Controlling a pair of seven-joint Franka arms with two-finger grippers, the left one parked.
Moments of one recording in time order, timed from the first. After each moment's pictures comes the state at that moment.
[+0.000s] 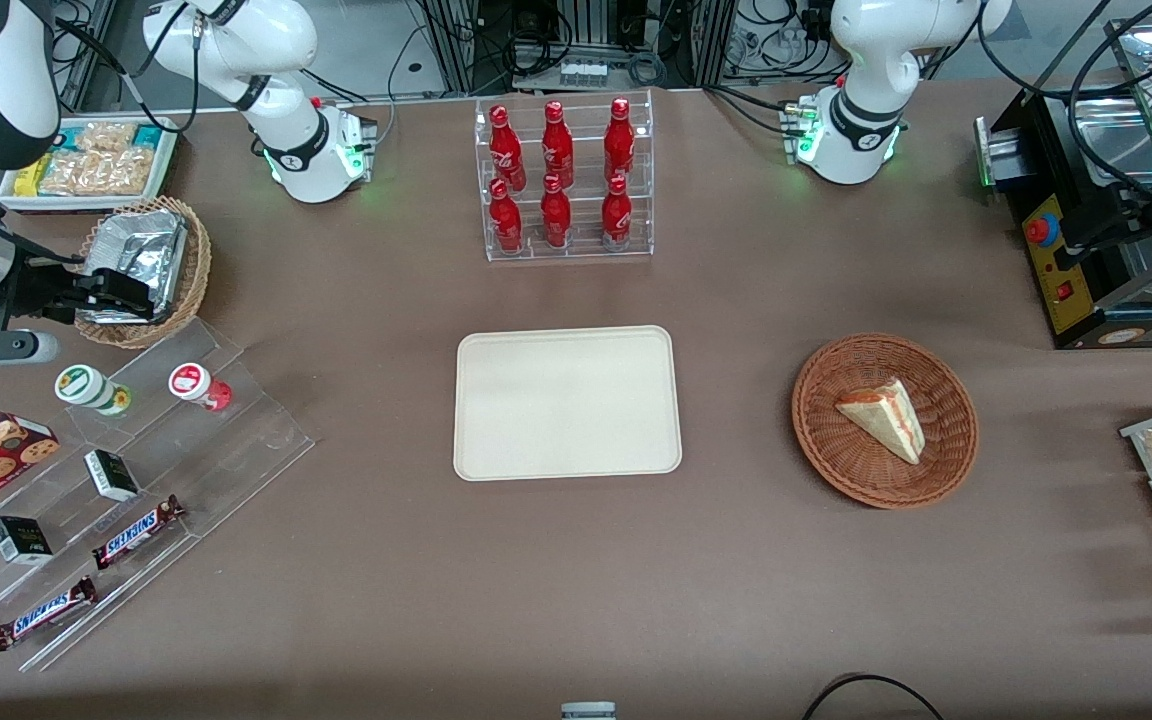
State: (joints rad) arm -0.03 -0.02 -0.01 -1.71 -0.02 1.54 -0.05
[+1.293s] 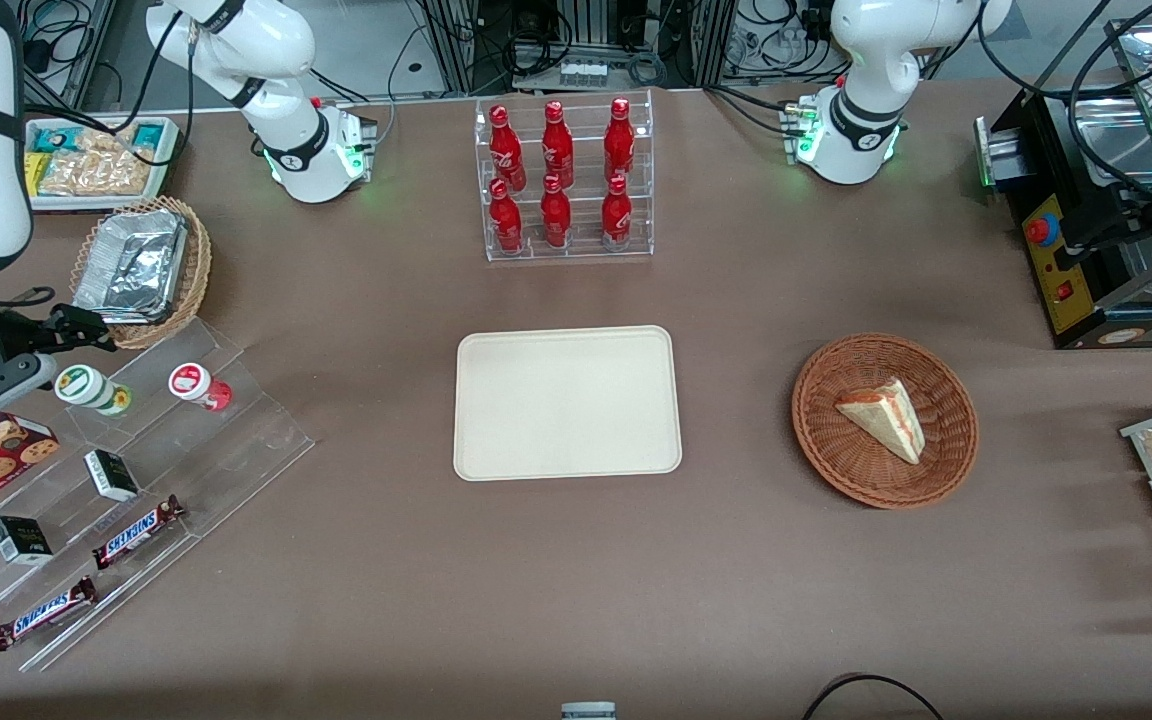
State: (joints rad) arm -0.25 0.07 -0.02 -1.89 -0.02 1.85 -0.88
